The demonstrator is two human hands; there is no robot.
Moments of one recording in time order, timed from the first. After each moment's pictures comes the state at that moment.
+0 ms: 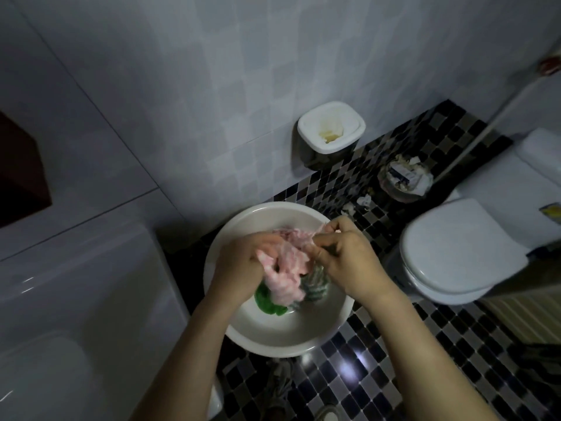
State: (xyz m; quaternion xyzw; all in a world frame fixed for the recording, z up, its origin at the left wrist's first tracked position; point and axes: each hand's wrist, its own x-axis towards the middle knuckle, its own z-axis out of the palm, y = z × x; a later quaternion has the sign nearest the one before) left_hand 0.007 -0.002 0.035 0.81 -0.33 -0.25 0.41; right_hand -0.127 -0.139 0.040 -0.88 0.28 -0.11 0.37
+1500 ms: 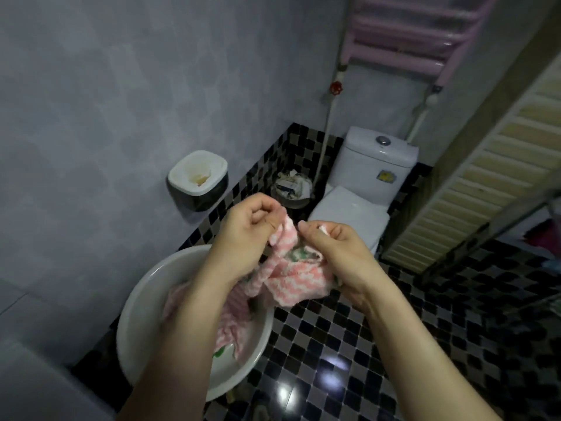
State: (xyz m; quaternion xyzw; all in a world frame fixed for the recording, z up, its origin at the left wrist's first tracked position) left_hand -0.086 -0.094 0.149 0.58 -0.51 -0.38 0.51; right_hand -0.248 -0.122 0.151 -0.51 0.43 -0.32 0.68
